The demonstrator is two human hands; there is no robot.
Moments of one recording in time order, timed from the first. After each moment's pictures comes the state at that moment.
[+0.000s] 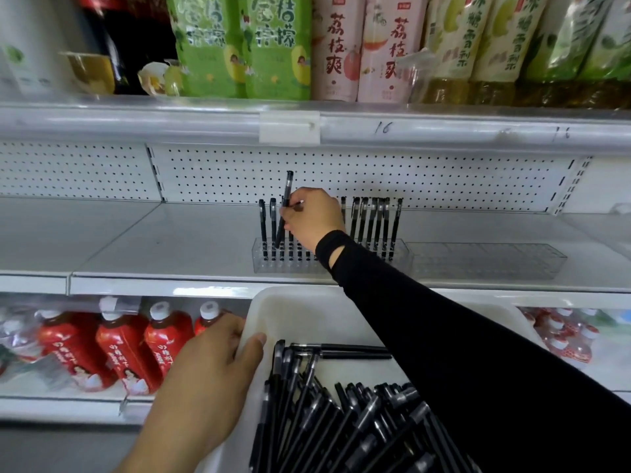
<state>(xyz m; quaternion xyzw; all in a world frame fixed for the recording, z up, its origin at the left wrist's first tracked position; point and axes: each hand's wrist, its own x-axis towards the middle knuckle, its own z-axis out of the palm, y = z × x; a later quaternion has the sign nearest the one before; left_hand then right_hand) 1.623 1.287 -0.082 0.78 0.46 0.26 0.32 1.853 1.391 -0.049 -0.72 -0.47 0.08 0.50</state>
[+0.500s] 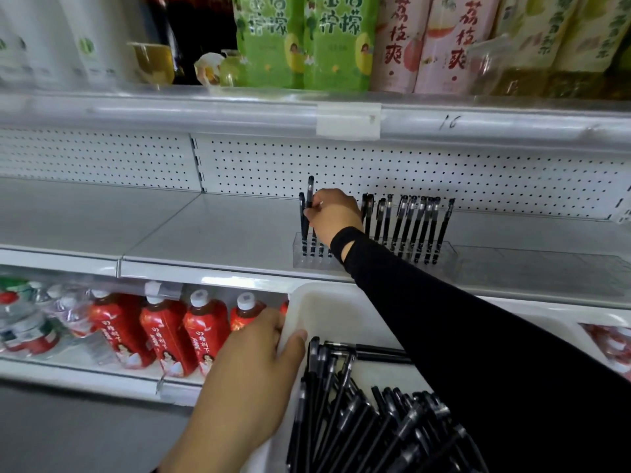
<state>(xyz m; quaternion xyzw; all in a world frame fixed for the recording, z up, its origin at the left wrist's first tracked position) 1.615 1.293 -0.084 0.78 0.46 0.27 0.33 1.841 1.438 -0.057 -0.80 -0.52 0.01 0.31</state>
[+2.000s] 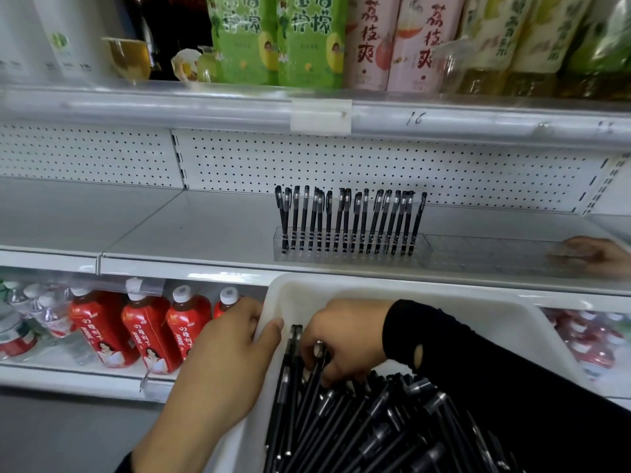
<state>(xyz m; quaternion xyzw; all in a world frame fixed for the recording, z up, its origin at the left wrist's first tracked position) 1.615 1.292 -0.086 0.78 0.45 0.29 0.32 1.800 1.261 -0.067 -0.61 -0.76 0.21 -0.12</state>
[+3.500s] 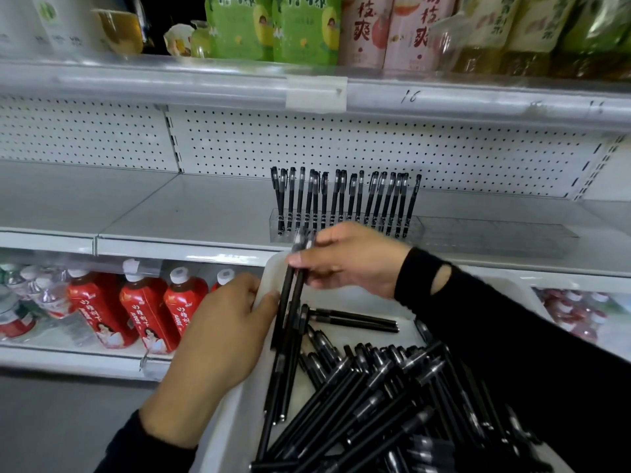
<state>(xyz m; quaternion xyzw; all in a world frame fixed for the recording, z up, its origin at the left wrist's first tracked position) 1.617 1.293 -0.087 0.79 0.45 0.27 0.31 1.809 1.258 -0.035 -0.61 -0.45 0.50 0.41</state>
